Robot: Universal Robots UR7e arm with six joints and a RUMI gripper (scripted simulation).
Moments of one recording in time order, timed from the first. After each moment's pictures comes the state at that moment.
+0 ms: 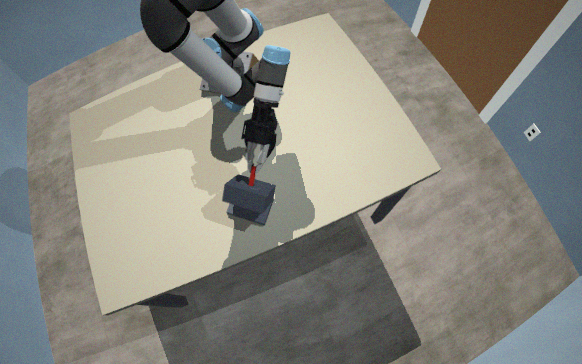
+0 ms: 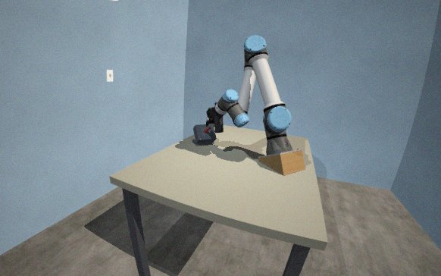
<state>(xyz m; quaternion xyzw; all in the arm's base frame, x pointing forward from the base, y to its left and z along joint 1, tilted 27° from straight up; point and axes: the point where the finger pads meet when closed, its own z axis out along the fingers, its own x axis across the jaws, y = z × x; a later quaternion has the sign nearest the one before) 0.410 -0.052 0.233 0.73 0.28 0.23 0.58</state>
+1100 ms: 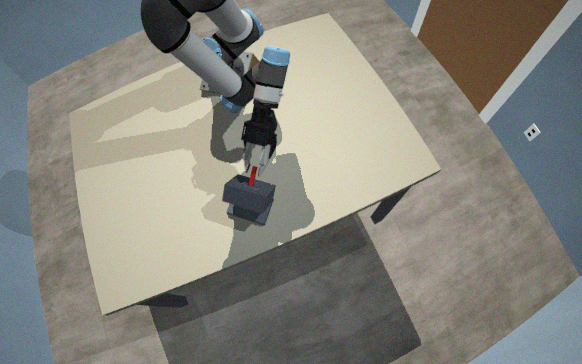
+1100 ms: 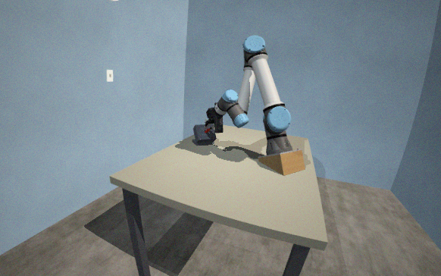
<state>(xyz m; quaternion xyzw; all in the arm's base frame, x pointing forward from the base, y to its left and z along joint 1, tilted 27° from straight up) 0.412 -0.054 0.233 0.73 0.28 0.23 0.58</state>
